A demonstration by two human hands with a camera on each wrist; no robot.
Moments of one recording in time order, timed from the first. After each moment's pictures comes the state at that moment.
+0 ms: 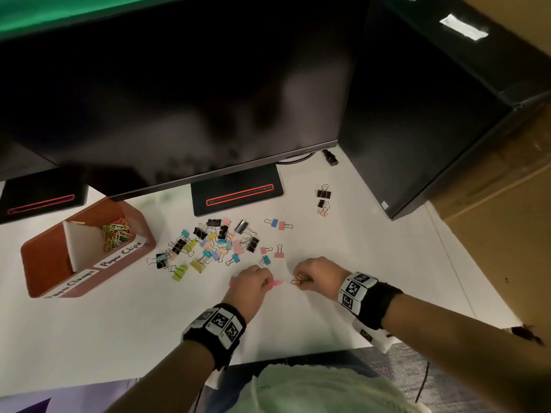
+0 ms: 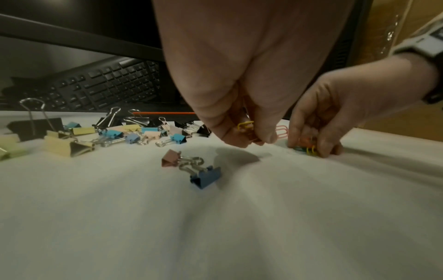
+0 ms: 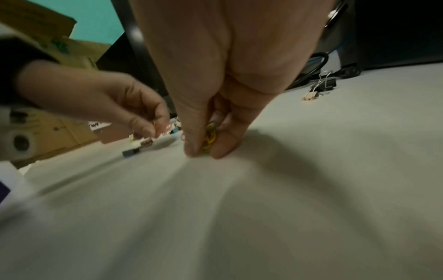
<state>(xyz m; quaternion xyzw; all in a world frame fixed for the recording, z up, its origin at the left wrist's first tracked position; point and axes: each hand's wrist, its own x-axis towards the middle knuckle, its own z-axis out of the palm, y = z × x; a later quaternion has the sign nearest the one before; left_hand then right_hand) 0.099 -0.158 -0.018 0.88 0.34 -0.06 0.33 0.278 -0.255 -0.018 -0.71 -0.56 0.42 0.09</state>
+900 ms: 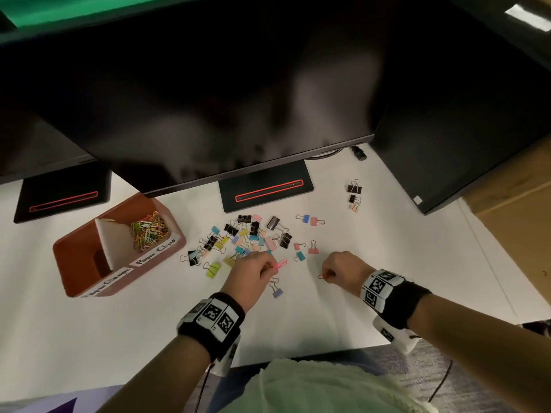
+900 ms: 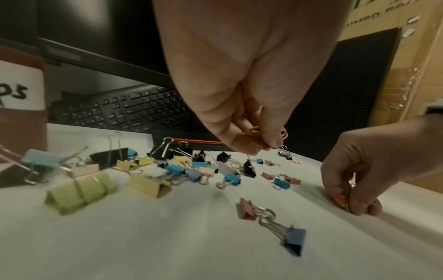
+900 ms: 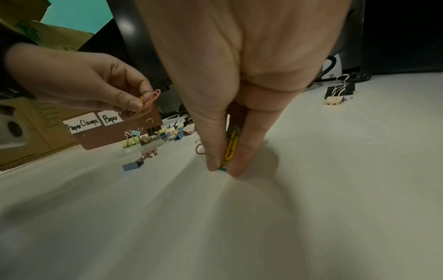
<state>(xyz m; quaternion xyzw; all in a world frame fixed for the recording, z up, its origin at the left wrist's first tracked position) 0.051 -0.100 0.011 0.86 0.34 0.01 0.38 0.246 -0.227 -0.013 -0.76 -0.52 0.39 -0.01</state>
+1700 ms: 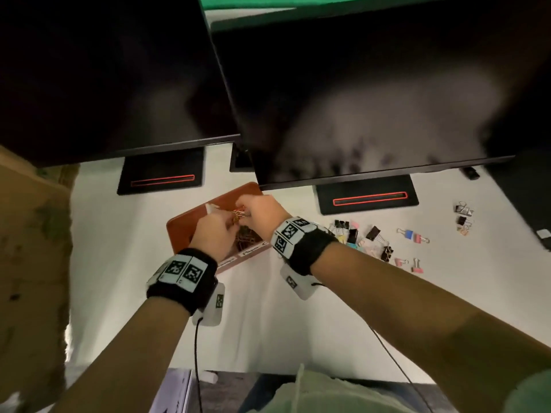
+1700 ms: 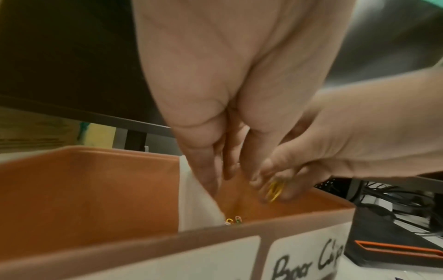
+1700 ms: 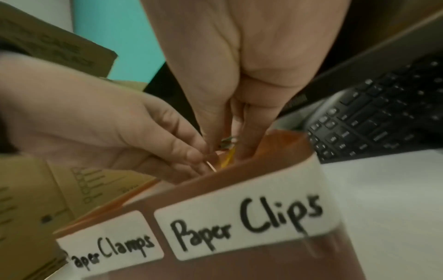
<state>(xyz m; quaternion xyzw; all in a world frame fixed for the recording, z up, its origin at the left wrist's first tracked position) -0.105 0.087 0.072 0.78 0.55 0.00 0.30 0.023 0.058 0.070 -0.69 -0.60 0.35 0.19</state>
